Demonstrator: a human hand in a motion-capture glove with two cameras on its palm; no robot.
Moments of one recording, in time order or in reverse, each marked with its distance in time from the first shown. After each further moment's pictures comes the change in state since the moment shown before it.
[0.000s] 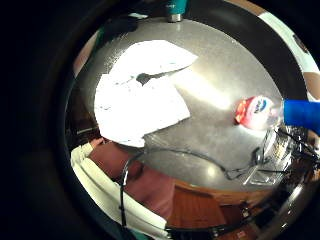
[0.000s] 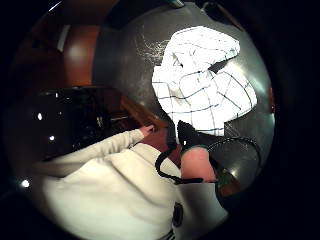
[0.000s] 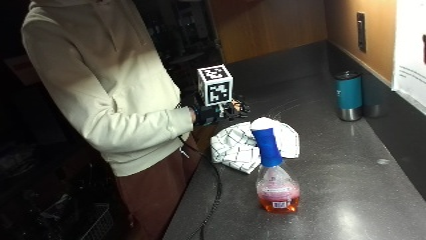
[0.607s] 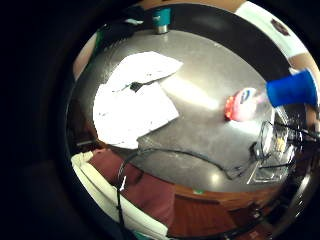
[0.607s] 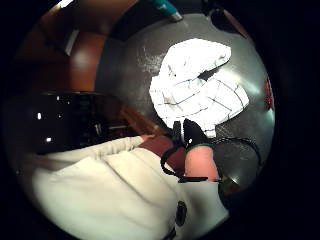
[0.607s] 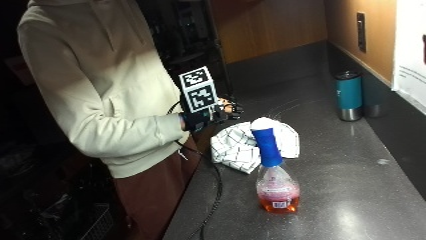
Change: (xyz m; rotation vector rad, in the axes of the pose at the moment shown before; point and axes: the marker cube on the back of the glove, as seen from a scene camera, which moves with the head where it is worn) arm 0.028 0.036 -0.016 0.196 -0.005 0.042
